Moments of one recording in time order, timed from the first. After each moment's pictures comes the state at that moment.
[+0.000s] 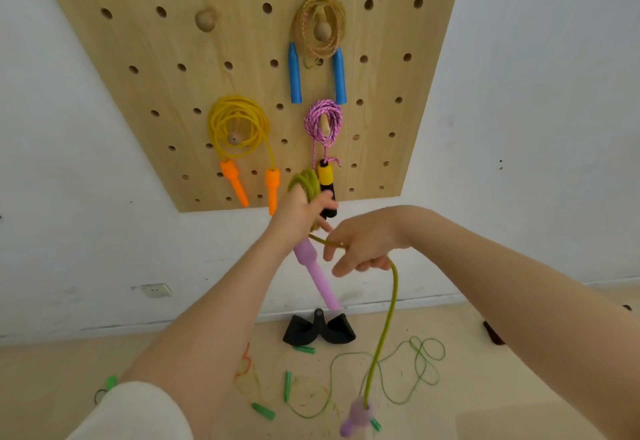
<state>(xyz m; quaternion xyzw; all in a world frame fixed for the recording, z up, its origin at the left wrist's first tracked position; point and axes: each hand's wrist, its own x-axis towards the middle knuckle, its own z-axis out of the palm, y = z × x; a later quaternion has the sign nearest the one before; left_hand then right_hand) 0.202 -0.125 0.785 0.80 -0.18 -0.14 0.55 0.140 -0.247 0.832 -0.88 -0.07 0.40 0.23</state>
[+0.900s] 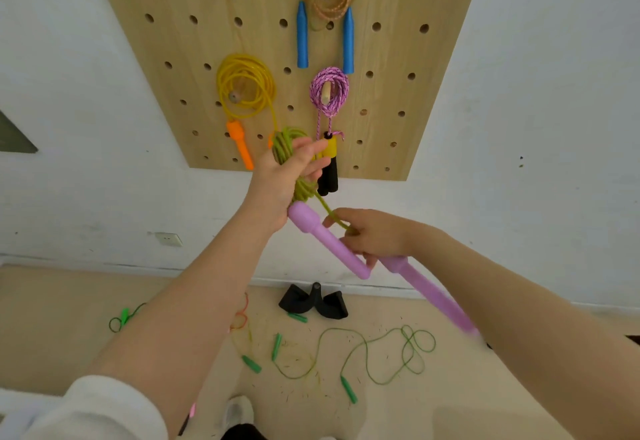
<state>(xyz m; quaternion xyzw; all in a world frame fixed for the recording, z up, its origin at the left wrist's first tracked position) 0.158 -0.148 0.795 0.57 -0.07 -0.07 0.82 0.108 -0.302 0.777 -0.90 -0.10 0.27 0.33</state>
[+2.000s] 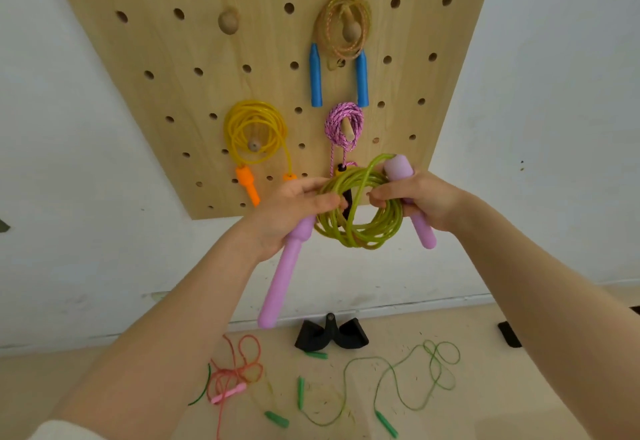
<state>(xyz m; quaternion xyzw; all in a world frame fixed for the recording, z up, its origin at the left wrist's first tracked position) 0.221 -0.078 0.812 0.65 -0.24 -0.26 0.67 0.165 -0.275 0.832 -0.74 0.05 0.09 0.66</state>
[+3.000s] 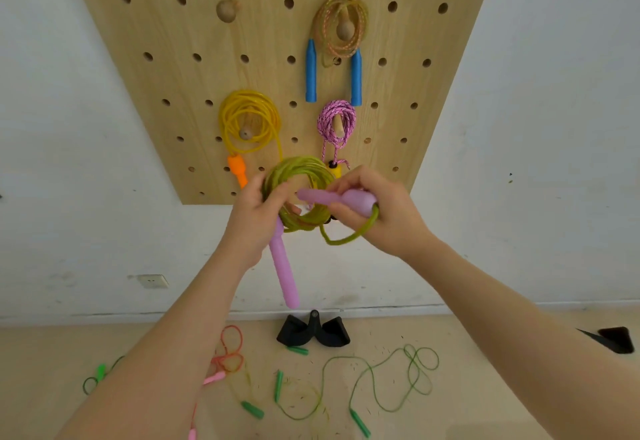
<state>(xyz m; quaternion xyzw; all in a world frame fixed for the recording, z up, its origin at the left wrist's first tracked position) 0.203 -0.077 0.784 0.69 -0.13 -0.02 0.71 0.136 -0.249 0.809 -0.87 -0.16 -0.24 0.41</state>
